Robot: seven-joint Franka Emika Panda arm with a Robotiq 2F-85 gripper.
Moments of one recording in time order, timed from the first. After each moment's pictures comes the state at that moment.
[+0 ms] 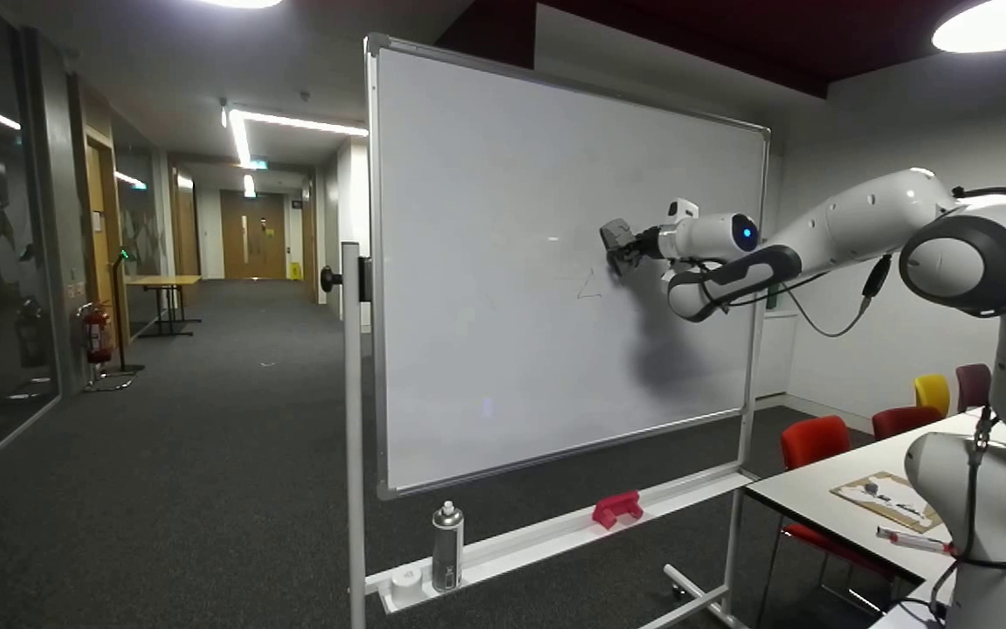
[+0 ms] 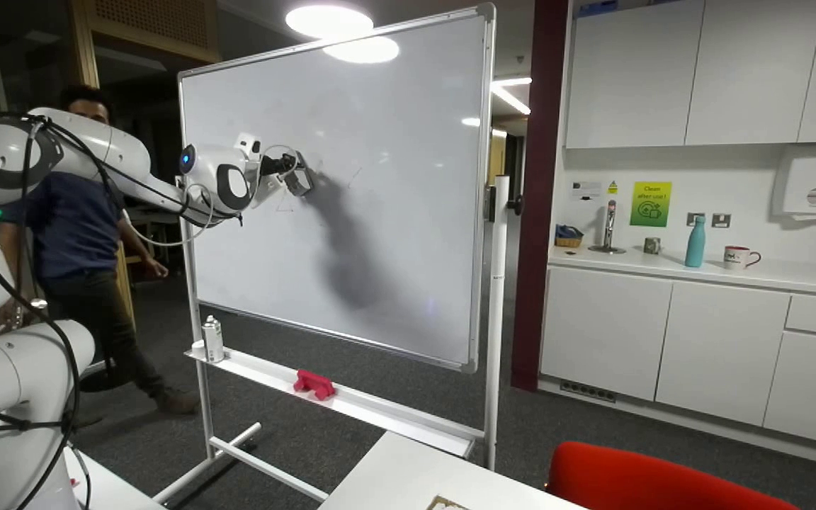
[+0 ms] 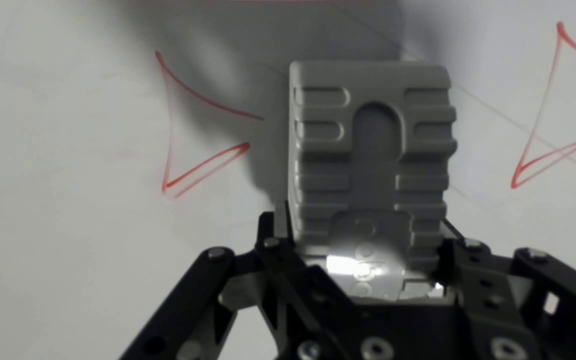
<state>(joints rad) 1.75 0.26 -1.82 -2.02 -0.17 3.46 -0.14</state>
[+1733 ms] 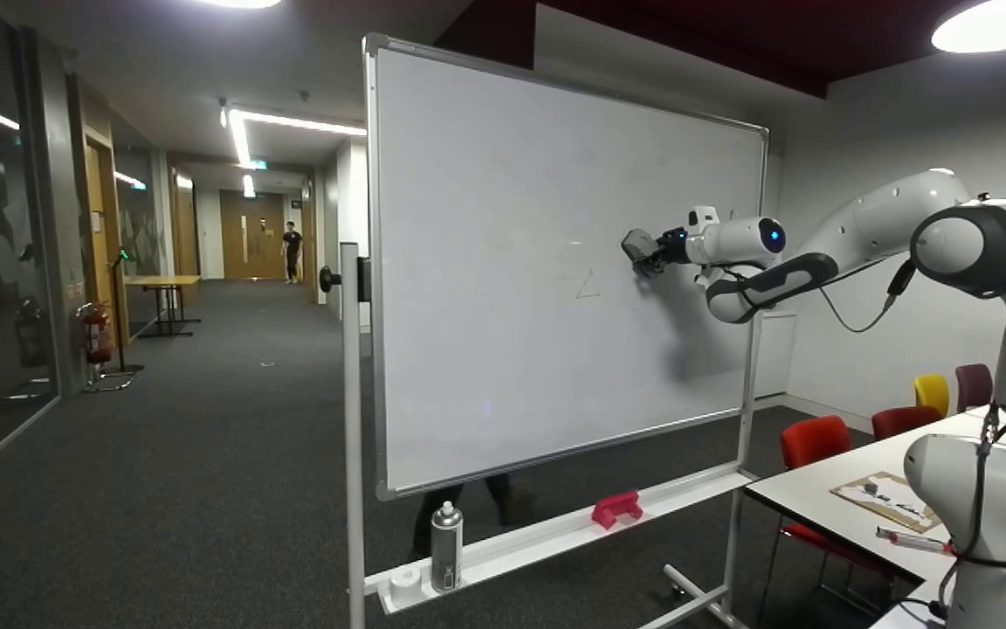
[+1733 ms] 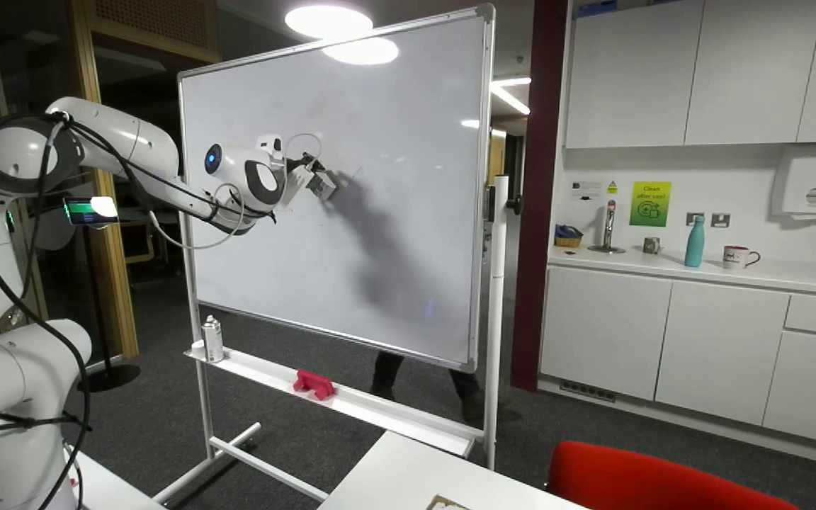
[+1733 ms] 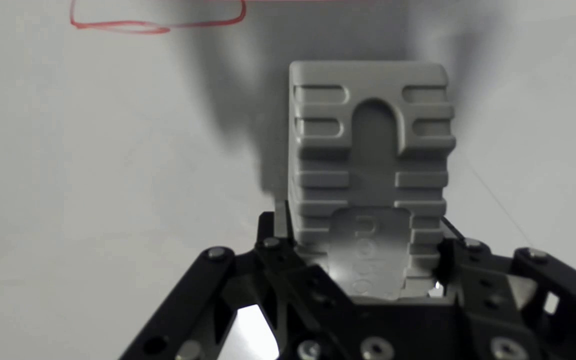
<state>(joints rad) 1.86 0.08 -2.06 -1.99 -0.60 3.48 -0.21</state>
